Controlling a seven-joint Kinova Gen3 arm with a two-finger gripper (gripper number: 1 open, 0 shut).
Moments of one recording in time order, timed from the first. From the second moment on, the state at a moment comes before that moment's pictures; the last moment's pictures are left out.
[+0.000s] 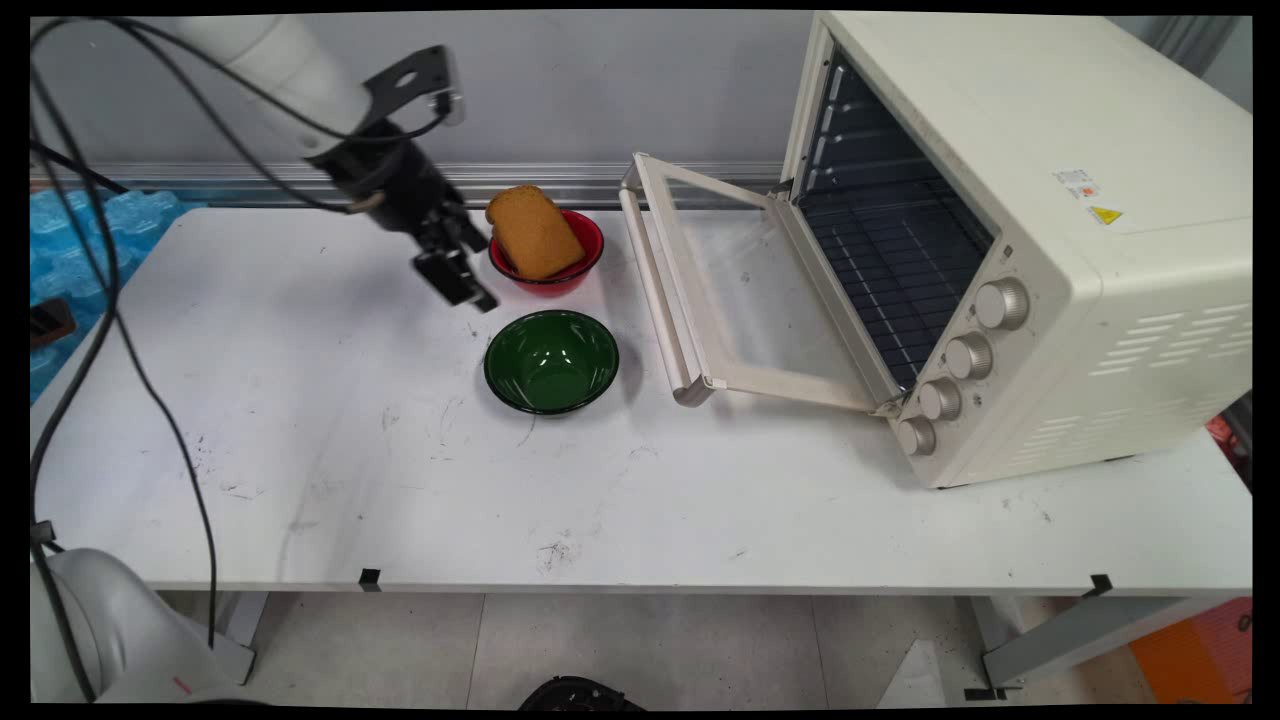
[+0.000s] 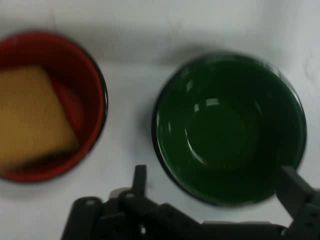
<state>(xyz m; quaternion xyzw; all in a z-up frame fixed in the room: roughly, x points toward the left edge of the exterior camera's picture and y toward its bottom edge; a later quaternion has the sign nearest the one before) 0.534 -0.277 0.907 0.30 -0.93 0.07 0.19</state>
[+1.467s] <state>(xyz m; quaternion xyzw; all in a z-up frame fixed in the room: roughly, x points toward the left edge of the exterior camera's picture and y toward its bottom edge) 0.504 -0.349 0.820 0.25 -0.91 0.12 0.30</state>
